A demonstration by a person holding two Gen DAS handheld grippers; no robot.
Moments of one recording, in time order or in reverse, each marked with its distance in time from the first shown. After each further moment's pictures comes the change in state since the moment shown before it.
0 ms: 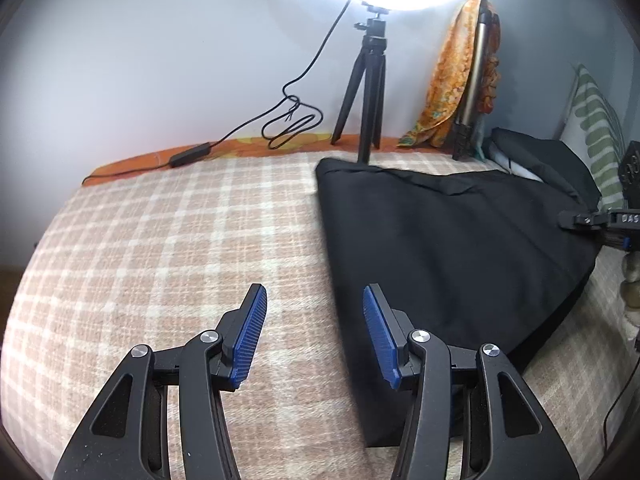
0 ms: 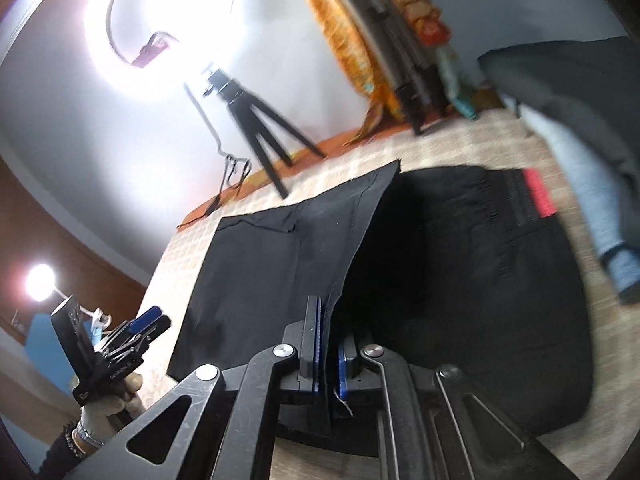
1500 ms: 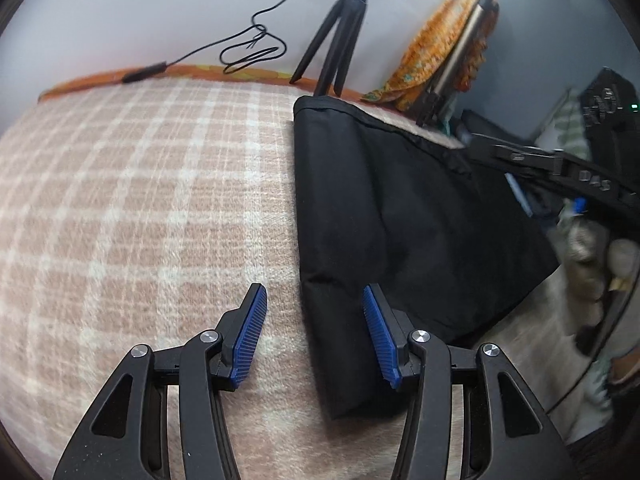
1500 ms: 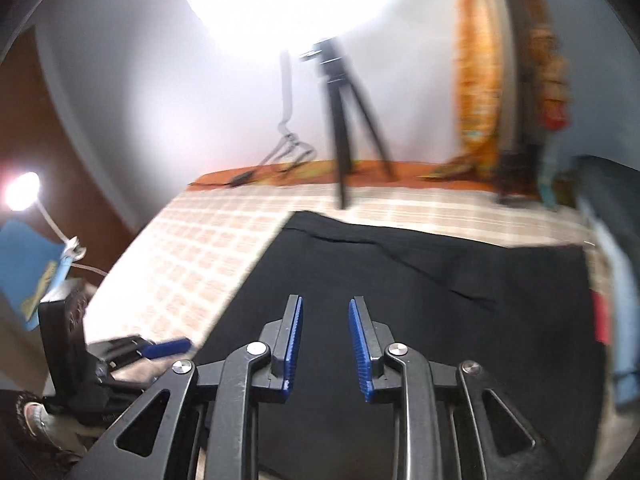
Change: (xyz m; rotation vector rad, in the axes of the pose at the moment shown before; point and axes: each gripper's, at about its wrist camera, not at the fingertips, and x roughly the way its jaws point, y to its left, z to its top) left arm 0.016 -0.021 -0.028 -0.180 0.142 -0.222; right arm 0.054 0.102 0.023 -0.356 0.040 -0.029
